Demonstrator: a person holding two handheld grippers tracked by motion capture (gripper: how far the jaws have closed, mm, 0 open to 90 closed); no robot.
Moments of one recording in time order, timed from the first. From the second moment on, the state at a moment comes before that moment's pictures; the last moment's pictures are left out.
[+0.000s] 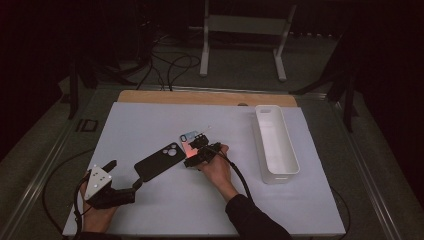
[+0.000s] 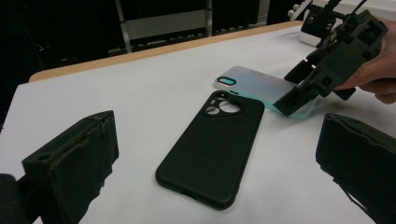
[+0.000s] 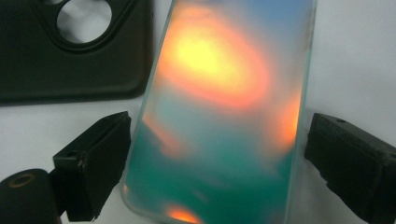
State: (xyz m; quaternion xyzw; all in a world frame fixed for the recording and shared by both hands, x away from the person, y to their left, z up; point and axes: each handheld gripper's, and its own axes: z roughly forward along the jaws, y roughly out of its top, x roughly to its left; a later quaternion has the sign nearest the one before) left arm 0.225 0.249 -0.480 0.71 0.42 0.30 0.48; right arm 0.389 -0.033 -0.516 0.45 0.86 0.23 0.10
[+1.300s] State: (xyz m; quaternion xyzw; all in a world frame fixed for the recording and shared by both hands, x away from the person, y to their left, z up) left arm 0.226 0.248 -0.481 0.71 0.42 0.30 0.47; right arm 0.372 -0.047 -0.482 0.43 0.85 0.28 0.15
